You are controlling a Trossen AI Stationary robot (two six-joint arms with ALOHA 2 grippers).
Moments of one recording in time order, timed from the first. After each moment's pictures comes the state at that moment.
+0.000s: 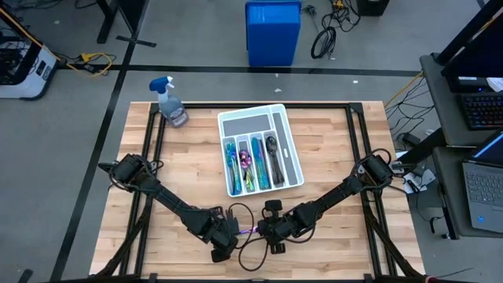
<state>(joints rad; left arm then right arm) -0.58 1.94 1.24 -0.62 -0.06 -0.78 0.50 2.04 1.23 -0.26 0.23 0.36</state>
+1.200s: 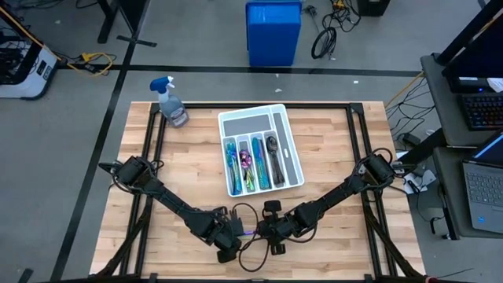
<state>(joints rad) -0.57 2.01 1.29 -0.60 -0.15 -0.78 0.50 2.01 1.23 -0.21 0.24 0.32</state>
